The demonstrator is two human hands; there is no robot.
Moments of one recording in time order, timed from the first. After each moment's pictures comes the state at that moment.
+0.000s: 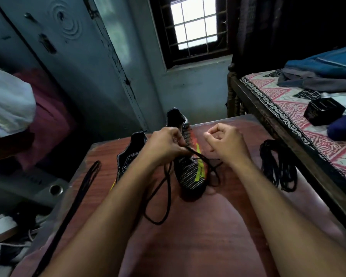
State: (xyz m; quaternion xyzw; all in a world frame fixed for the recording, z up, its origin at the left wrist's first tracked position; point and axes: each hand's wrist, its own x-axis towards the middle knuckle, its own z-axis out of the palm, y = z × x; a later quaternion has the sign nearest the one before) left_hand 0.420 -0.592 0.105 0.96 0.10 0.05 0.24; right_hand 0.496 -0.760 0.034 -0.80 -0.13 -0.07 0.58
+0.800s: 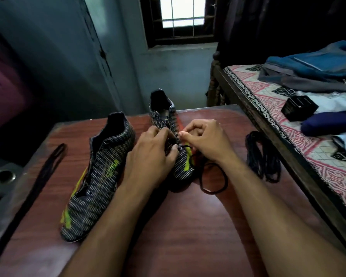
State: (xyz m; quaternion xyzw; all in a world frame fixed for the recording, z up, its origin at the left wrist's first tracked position) left_hand 0.382 -0.608 0.043 0.97 0.07 0.19 0.16; right_hand 0.492 -0.756 0.023 -0.83 -0.24 -0.05 0.51
